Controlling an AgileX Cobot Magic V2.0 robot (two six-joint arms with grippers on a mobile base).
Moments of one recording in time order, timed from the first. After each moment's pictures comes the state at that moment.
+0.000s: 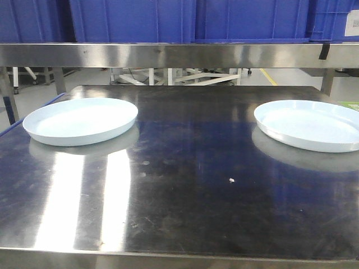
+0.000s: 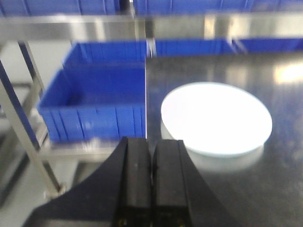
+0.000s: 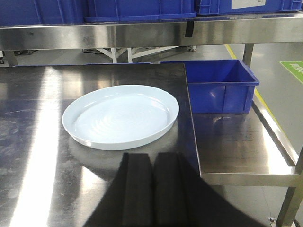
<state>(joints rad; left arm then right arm) -0.06 0.51 -0.43 -0.18 0.32 0.22 -0.04 -0.01 0.03 0.07 0.15 0.02</state>
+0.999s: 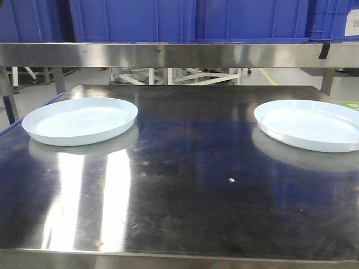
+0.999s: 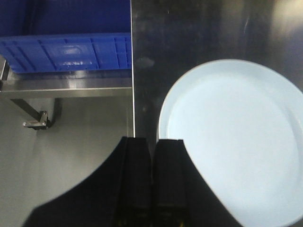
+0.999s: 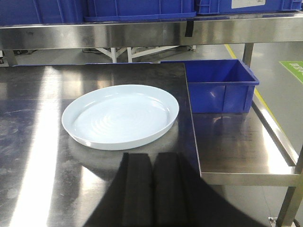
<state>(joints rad) -0.06 1.47 -1.12 -0.20 0.49 0.22 -0.04 -0.01 0.03 0.07 0.15 0.02</state>
